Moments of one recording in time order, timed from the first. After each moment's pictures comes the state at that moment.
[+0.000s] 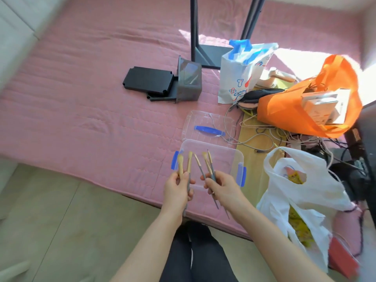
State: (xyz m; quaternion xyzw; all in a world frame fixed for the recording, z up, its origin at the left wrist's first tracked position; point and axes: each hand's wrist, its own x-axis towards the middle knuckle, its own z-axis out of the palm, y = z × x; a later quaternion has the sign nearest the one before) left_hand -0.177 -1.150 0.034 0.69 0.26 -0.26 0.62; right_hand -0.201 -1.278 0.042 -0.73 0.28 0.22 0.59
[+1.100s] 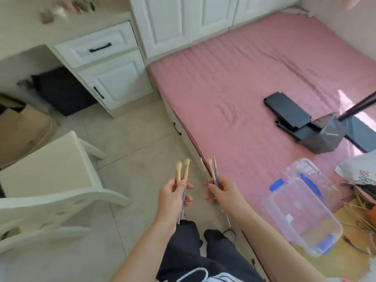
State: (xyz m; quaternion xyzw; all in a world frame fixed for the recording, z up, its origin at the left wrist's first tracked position) left_hand -0.341 -0.824 0.136 0.54 0.47 0.02 0.70; right_hand -0.257 -0.942 0.125 -0.76 0.00 0.41 0.50
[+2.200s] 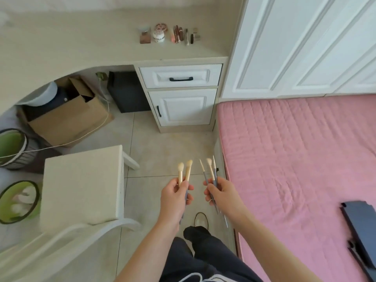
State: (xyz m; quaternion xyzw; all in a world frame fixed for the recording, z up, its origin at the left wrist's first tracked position) left_hand -0.189 -0.529 0.137 0.46 0.60 0.18 0.62; right_hand -0.071 -0.593 0.135 -0.74 -0.16 0.50 0.41
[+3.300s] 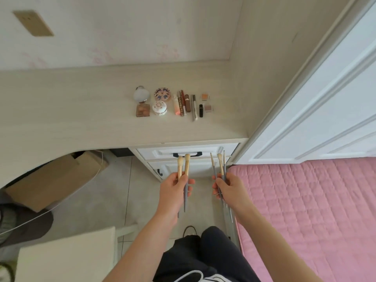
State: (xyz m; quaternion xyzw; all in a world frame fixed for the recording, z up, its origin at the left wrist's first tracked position) left_hand 0.025 -0.134 0.147 0.43 0.58 0.20 0.66; right_hand 0.155 -0.214 0.139 -0.75 -0.12 0.46 0.46
